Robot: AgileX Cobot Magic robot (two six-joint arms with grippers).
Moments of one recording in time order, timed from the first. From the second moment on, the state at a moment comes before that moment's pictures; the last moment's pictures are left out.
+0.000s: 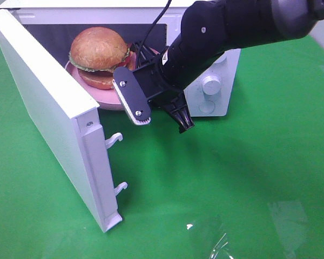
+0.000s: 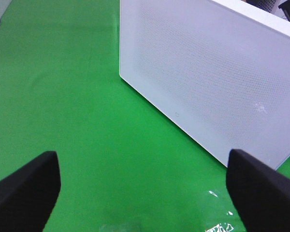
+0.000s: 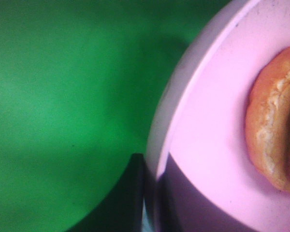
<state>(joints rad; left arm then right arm) 0.09 -0.01 -0.52 -0.22 1.08 0.14 0.68 1.96 -1.35 0.03 0.35 -1.60</state>
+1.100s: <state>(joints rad) 0.09 -0.01 -0.52 -0.22 1.08 0.14 0.72 2.19 -1.67 -0.15 0.43 -1.21</state>
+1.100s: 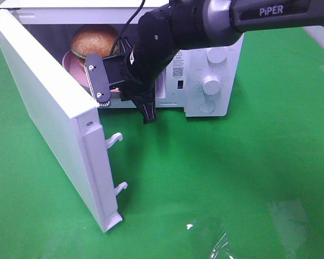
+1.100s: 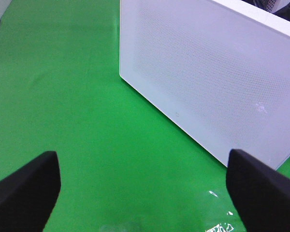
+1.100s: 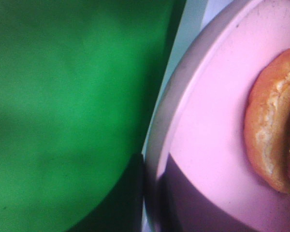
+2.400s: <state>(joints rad) 0.09 -0.01 -0.52 -0.22 1.08 0.14 0.70 2.38 -1.97 -0.19 0.50 -1.12</state>
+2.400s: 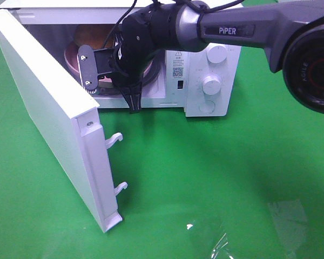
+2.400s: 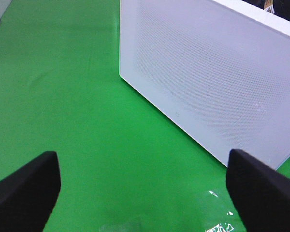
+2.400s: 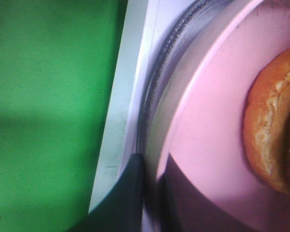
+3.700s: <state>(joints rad) 0.09 -0.01 -0.52 -0.22 1.08 0.14 0.70 2.38 -1.98 -0.17 0.45 -0.98</state>
